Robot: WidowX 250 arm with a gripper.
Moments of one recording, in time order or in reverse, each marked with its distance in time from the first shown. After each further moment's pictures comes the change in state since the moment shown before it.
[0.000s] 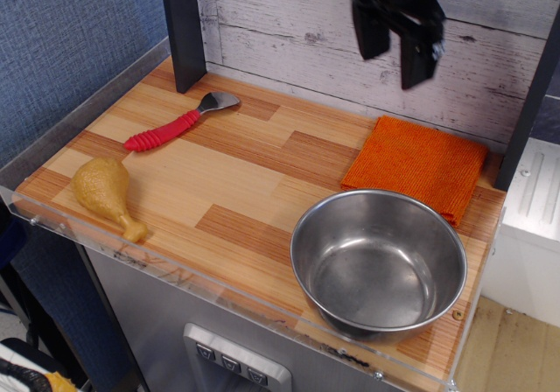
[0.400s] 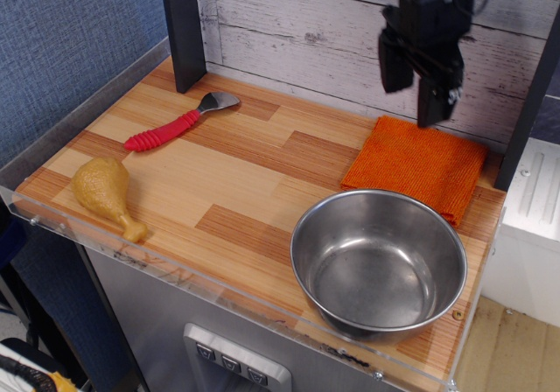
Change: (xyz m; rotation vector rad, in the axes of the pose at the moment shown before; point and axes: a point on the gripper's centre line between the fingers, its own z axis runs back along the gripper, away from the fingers) arm 0.005 -0.021 -0.029 -0.014 0.033 -0.114
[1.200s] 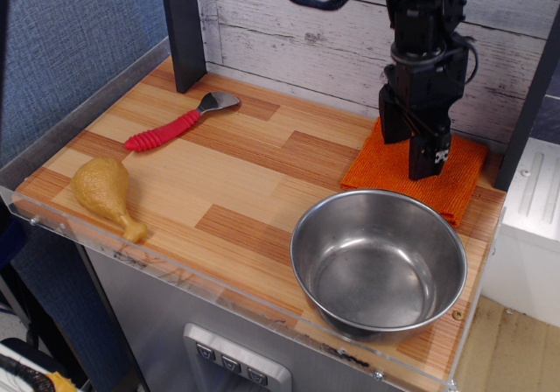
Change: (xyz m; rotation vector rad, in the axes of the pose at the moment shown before) arm -0.011 -0.003 -0.053 -0.015 0.011 -0.082
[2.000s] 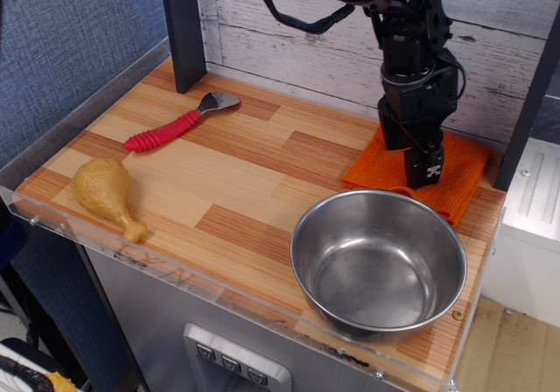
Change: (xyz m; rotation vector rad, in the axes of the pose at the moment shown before) arm -0.020 0.003 -0.009 0.024 -0.015 -0.017
